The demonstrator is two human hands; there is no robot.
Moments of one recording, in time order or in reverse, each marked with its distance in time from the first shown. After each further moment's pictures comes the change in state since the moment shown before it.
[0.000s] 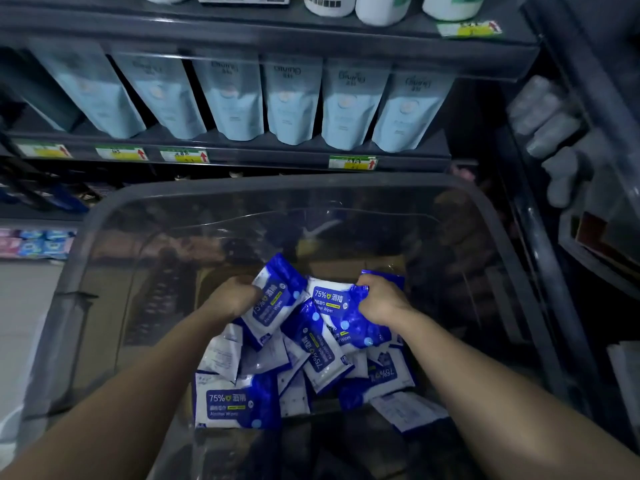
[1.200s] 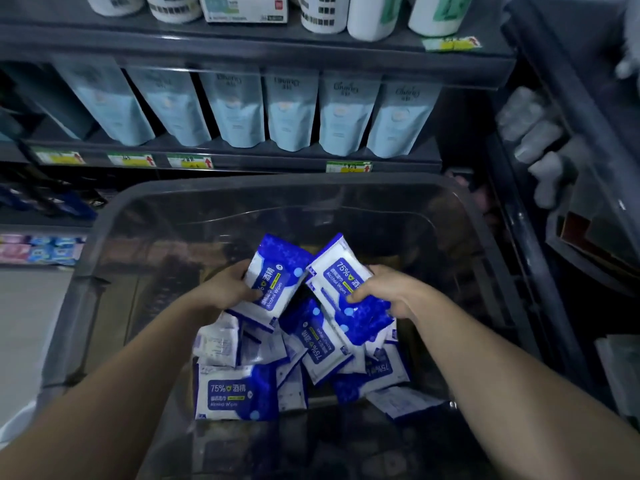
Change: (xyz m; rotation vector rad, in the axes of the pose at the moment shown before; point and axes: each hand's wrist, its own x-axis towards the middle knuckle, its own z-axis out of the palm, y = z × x) left_hand -0.019 0.003 -0.016 -0.143 -0.115 0.161; right_hand -0.019 -0.006 -0.032 0.691 -0.319 0.067
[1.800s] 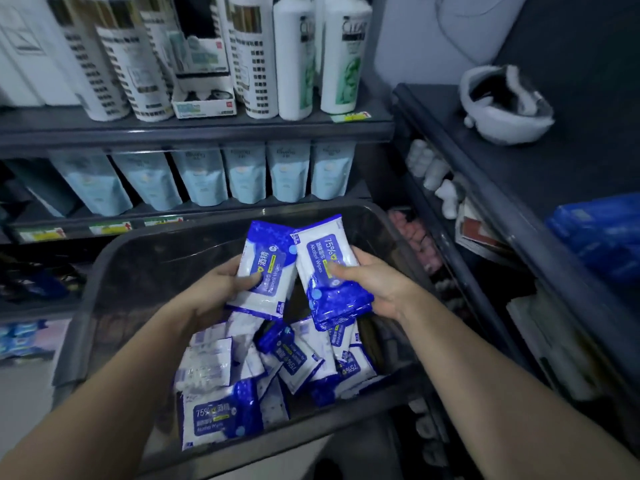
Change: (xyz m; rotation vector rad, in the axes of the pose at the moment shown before) left_hand -0.078 0.066 0.023 -0.437 -0.248 0.250; right_hand -0.121 0.010 -0.003 0.402 0.020 -0.515
